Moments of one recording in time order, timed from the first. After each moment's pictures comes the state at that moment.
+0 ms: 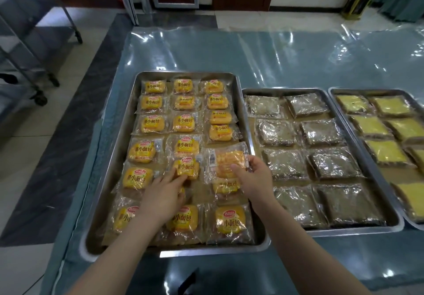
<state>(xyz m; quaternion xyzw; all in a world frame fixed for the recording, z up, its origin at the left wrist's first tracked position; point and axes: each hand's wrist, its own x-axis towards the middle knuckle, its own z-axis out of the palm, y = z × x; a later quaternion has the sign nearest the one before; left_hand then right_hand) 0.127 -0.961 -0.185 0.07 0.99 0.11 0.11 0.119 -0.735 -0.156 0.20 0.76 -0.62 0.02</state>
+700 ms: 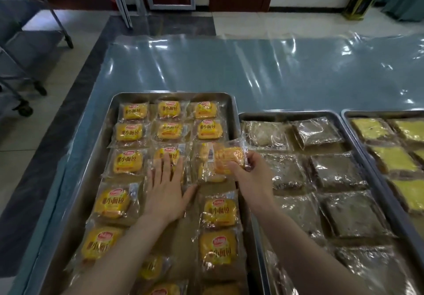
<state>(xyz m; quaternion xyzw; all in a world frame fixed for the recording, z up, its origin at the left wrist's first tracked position) -0.018 -0.914 -0.218 0.03 0.99 0.09 0.08 -0.014 -0.709 -0.161 0.16 0.78 -0.61 -0.01</state>
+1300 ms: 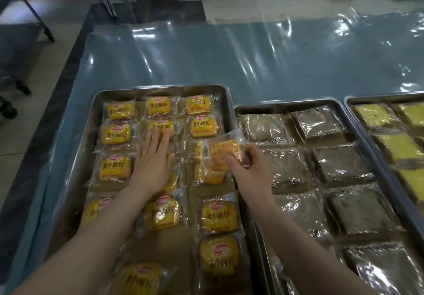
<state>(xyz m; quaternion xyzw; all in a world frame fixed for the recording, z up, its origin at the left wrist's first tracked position) -0.088 -0.928 -0.199 0.07 0.98 0.17 0.06 -0.029 -0.708 -0.168 0.16 0.77 -0.62 -0.04</state>
